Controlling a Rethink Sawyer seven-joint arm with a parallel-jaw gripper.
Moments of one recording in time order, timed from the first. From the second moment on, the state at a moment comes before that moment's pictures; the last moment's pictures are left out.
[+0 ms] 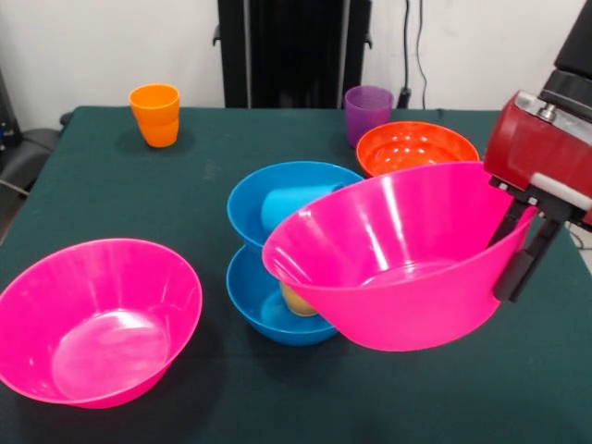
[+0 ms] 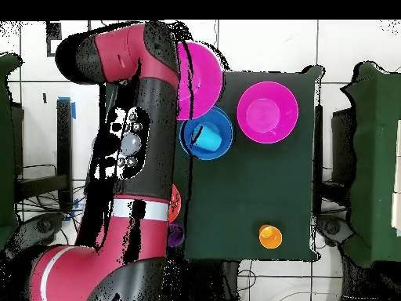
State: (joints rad) arm 0.15 -0.15 -0.50 0.50 0.06 0.96 2.42
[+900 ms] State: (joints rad) arm 0.14 -0.08 -0.49 0.39 0.07 1.08 2.42
